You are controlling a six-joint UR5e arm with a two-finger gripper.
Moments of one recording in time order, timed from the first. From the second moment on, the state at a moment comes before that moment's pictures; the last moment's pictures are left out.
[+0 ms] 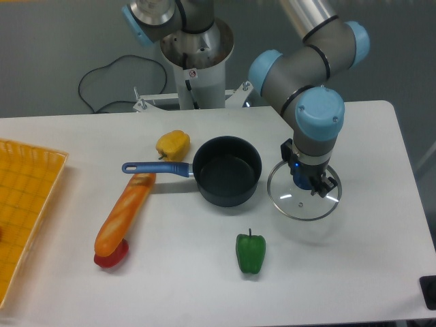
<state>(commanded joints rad) 2.67 -2.00 -1.58 -1.15 1.68 1.50</state>
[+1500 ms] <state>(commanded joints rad) 2.70 -2.08 -1.59 -1.12 1.67 1.48</state>
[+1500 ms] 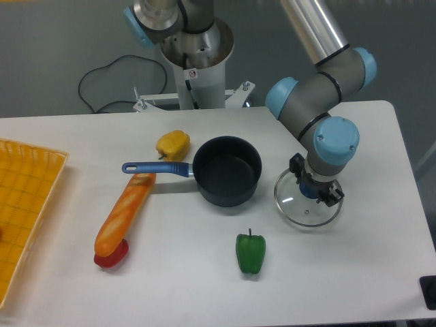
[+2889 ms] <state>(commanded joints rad) 2.70 -2.09 -1.59 -1.12 1.67 1.48</state>
